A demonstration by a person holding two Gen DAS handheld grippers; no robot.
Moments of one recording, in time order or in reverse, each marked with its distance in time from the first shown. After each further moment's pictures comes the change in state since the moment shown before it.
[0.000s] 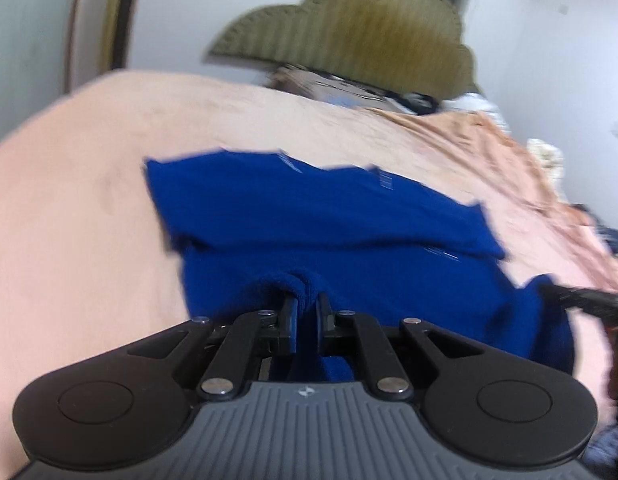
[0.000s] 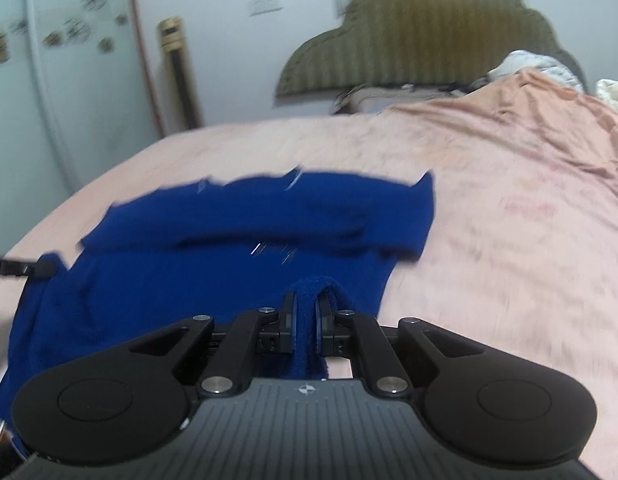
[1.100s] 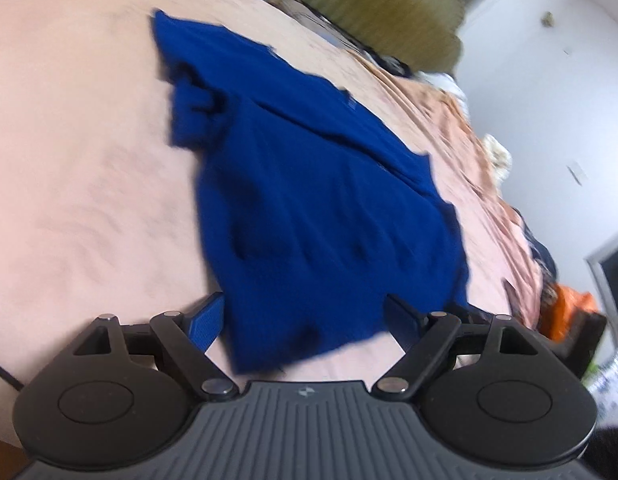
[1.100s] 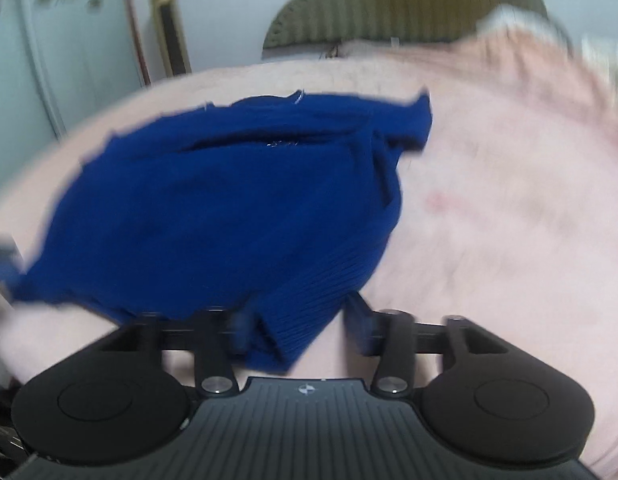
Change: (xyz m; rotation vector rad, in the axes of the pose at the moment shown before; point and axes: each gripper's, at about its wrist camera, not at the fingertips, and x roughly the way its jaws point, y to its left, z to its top) left arm -0.035 0.025 -0.079 -0.258 0.218 -0.318; right arm -0.028 0.031 -0.075 0.063 0.140 -0.014
